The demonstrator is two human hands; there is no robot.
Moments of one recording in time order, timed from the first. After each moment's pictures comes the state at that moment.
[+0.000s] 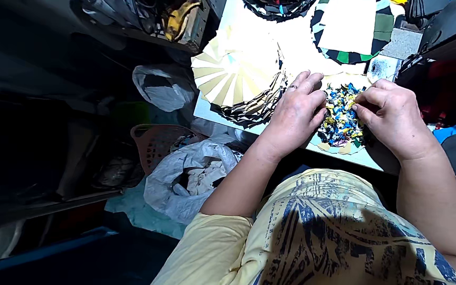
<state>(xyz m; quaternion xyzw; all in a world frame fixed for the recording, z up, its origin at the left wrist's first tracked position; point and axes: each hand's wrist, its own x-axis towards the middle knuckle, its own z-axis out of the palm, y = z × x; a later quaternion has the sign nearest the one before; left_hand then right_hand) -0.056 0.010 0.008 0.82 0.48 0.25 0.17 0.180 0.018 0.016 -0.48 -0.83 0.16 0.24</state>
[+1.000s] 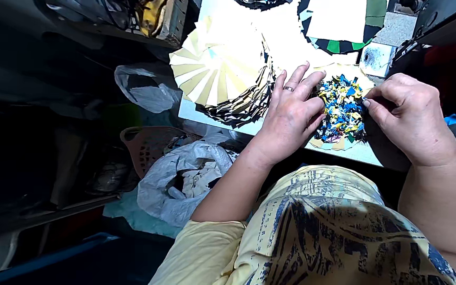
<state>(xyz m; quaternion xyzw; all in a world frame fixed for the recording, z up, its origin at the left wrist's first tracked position) -0.052 -0.003 0.006 0.86 0.44 0.23 0.14 0.203 0.001 0.025 -0.49 -0.82 0.15 0.25</state>
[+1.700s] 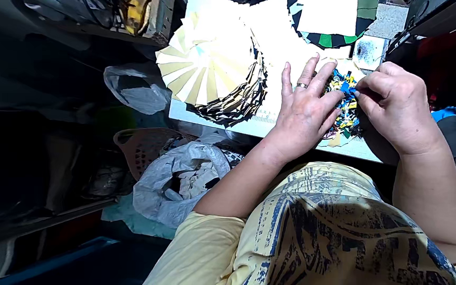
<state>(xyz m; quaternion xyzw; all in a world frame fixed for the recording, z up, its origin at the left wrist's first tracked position) -0.016 -0.002 0.004 0.86 0.45 0.21 0.12 0.198 0.009 0.016 -0.51 -0.82 0.11 0.24</state>
